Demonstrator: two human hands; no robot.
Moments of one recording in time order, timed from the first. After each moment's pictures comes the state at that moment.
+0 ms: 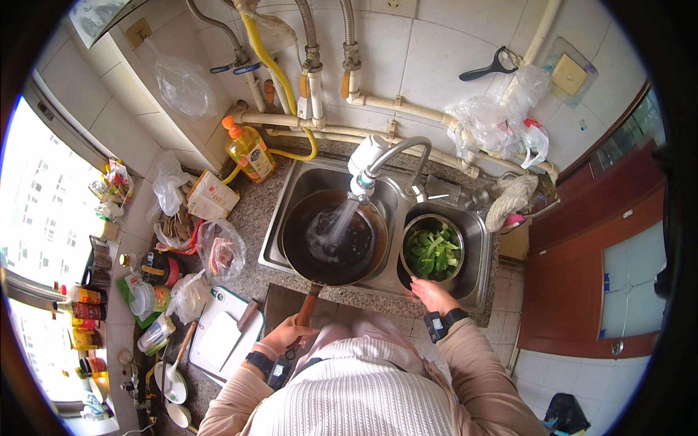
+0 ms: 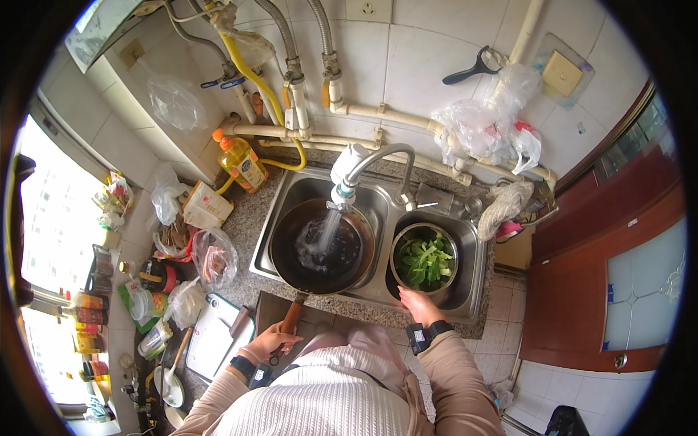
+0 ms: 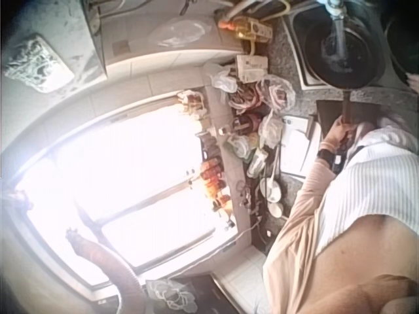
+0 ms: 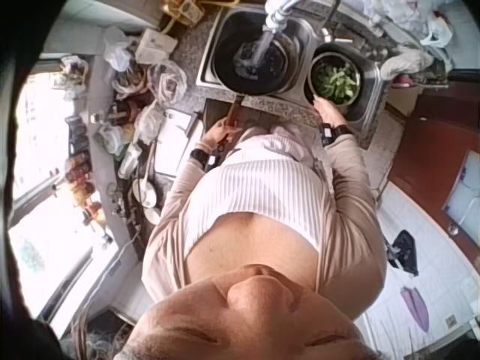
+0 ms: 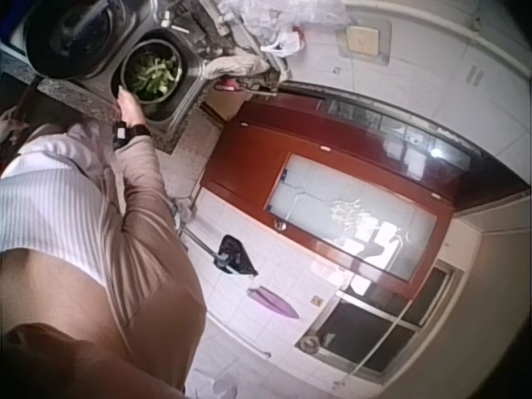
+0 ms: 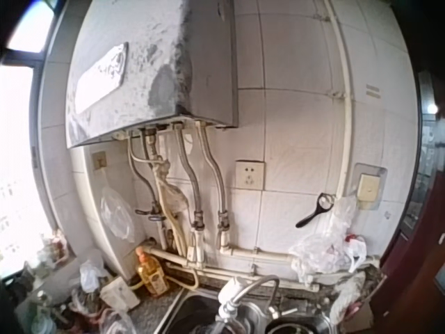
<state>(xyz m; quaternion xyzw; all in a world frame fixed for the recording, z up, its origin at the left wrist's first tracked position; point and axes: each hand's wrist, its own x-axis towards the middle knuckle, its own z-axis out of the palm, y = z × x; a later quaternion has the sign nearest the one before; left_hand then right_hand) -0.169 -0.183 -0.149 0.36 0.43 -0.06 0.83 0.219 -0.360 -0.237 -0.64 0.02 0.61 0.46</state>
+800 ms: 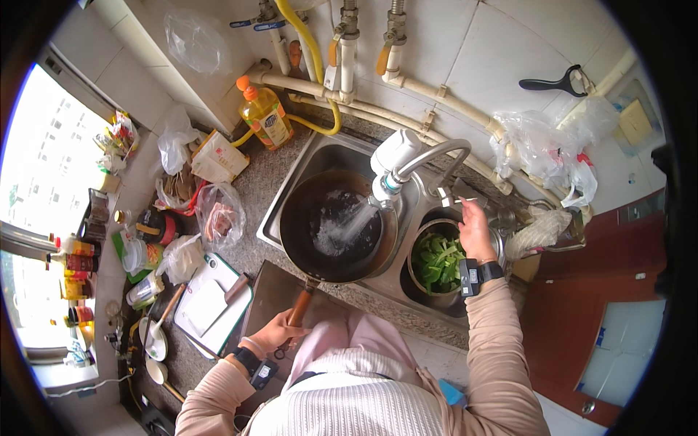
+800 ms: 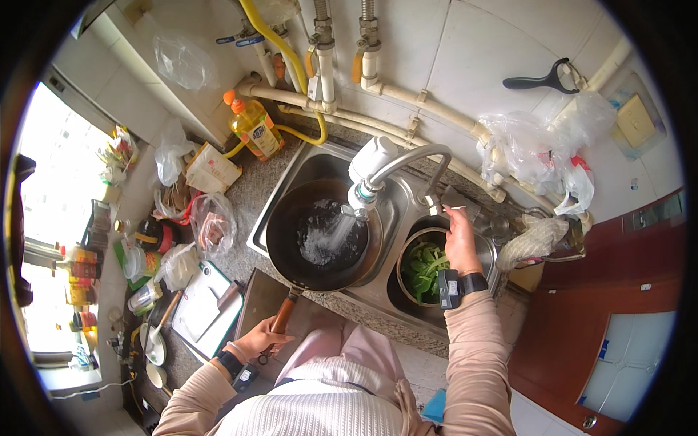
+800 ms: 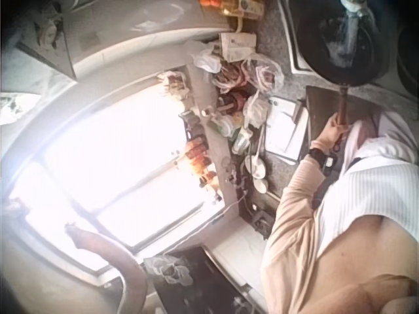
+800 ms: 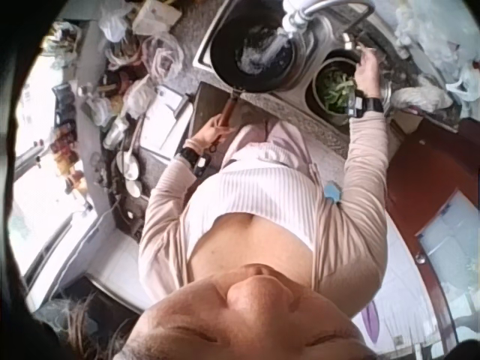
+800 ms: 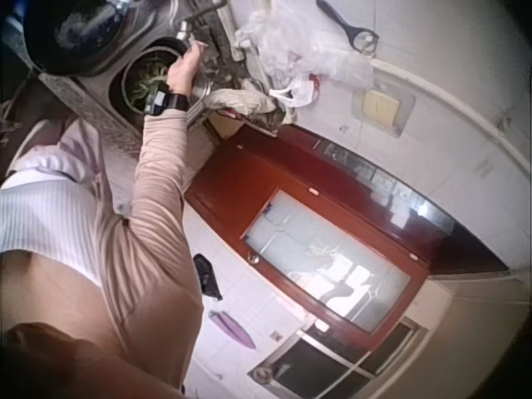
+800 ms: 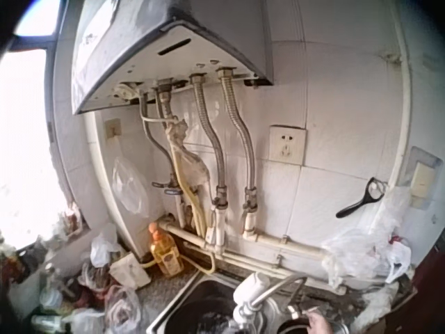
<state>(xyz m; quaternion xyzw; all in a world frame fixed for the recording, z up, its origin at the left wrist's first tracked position) -0.158 -0.212 -0.148 0.38 0.47 -0.02 0.80 0.363 -0.206 -0.178 -0.63 -0.07 0.45 0.63</state>
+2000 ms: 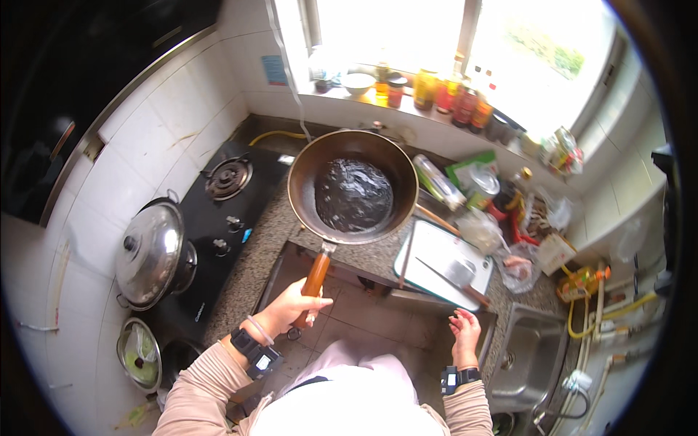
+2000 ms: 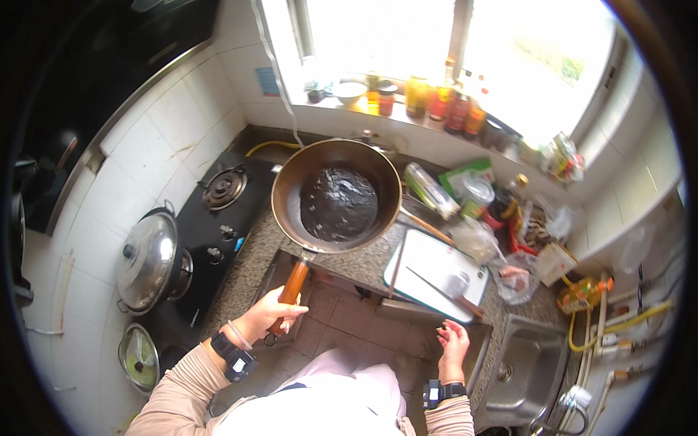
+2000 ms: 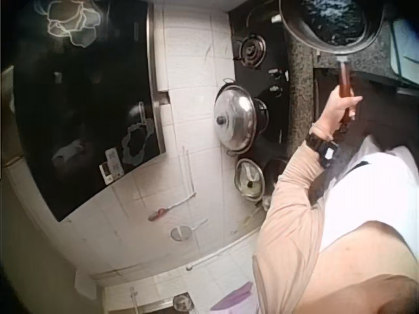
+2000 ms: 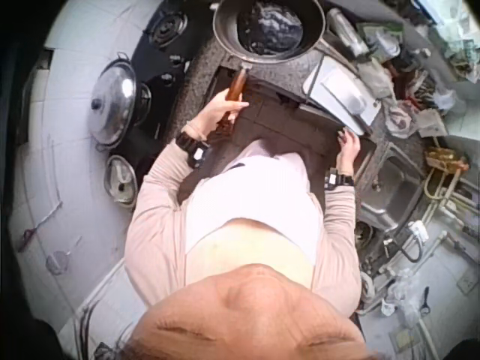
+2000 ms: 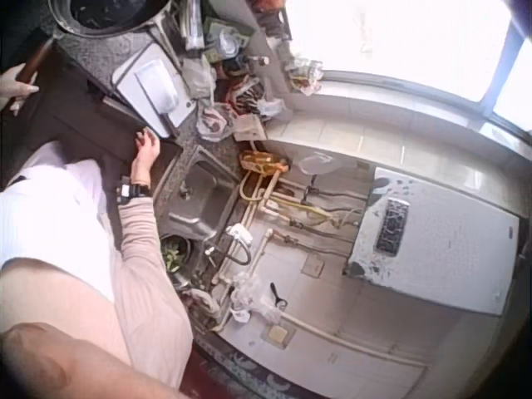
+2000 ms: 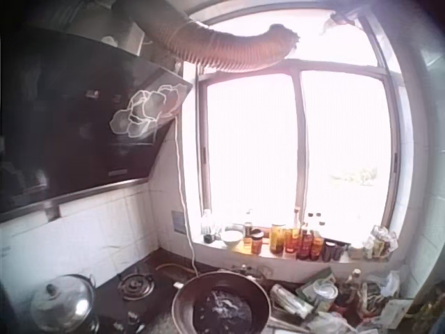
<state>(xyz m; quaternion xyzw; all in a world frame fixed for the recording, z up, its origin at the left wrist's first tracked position) -0.459 -0.579 0.002 0.06 0.61 0.60 0.51 -0.175 -0.257 -0.197 -0.49 -0.45 0.70 0.25</state>
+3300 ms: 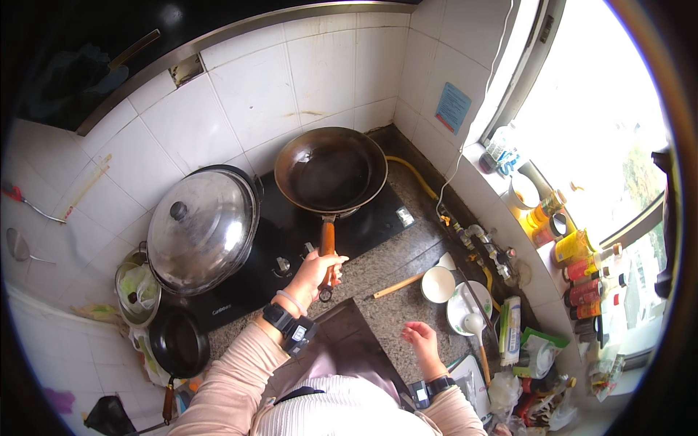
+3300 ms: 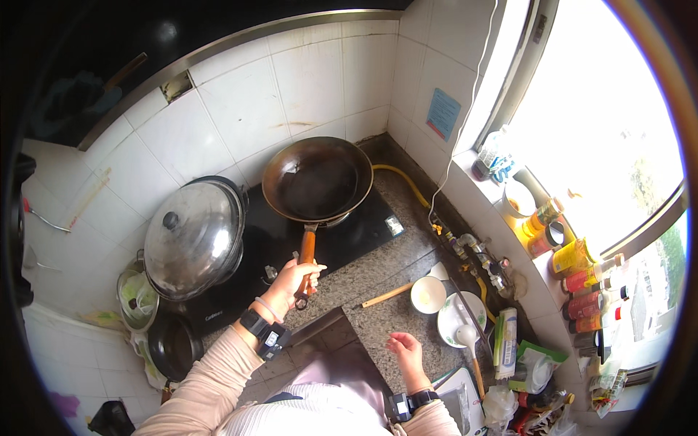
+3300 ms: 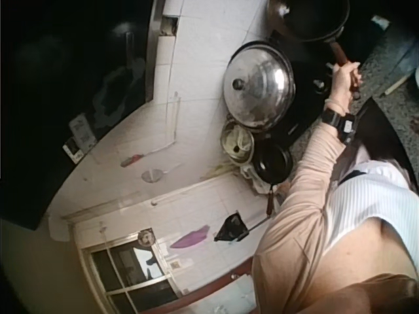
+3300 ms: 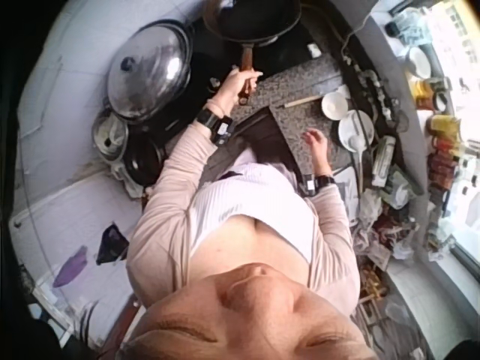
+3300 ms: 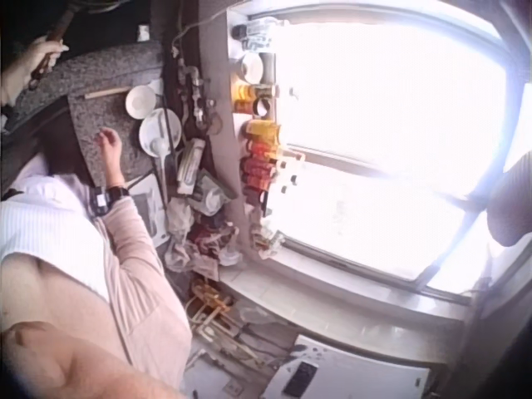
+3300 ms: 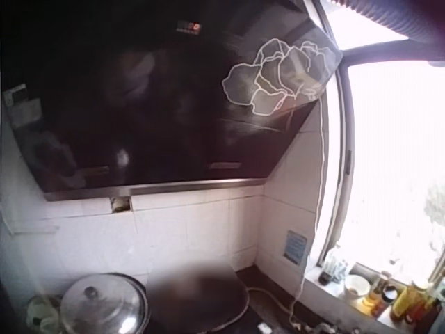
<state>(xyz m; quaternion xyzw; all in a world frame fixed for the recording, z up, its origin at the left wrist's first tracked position) -0.708 -0.633 -0.050 -0.20 0.54 0.80 0.17 -0.591 -0.319 -0.205 -0.17 -0.62 0.74 -0.17</state>
